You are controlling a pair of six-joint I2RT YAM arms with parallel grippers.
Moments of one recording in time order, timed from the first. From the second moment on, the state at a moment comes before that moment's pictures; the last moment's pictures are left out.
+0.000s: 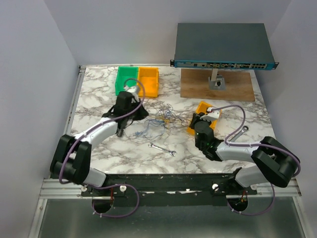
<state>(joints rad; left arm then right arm) -0.42 1.47 0.85 -0.01 0.25 -0.46 0.81 1.40 0.42 0.78 0.87 0.47</state>
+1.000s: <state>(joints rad) -0.32 1.02 0.42 0.44 0.06 -0.61 0.81 1.36 0.34 0.94 0.23 0.26</state>
